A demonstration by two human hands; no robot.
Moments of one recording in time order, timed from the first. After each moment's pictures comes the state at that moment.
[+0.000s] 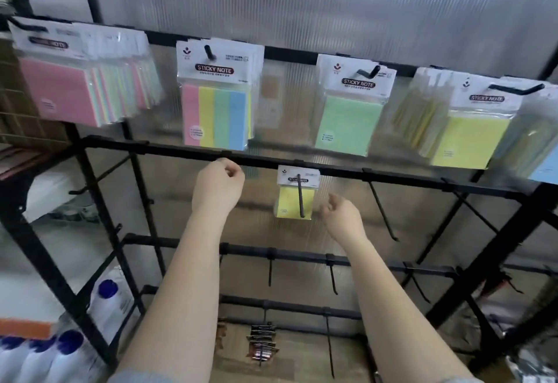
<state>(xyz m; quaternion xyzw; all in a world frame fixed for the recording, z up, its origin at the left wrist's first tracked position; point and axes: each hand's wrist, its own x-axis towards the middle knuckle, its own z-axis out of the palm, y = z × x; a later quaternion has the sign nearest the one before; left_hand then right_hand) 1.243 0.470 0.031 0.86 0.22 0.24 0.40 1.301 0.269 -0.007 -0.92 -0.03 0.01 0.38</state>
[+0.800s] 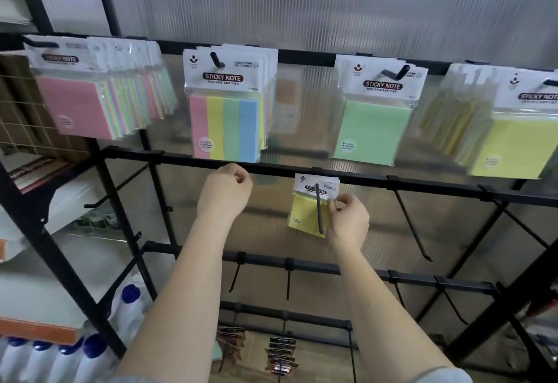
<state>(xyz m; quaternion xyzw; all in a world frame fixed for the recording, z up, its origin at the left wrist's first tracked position) 1.260 0.491 0.027 0.88 0.21 0.23 0.36 1.335 0.309 -0.035 -0.86 0.06 -0.14 0.49</state>
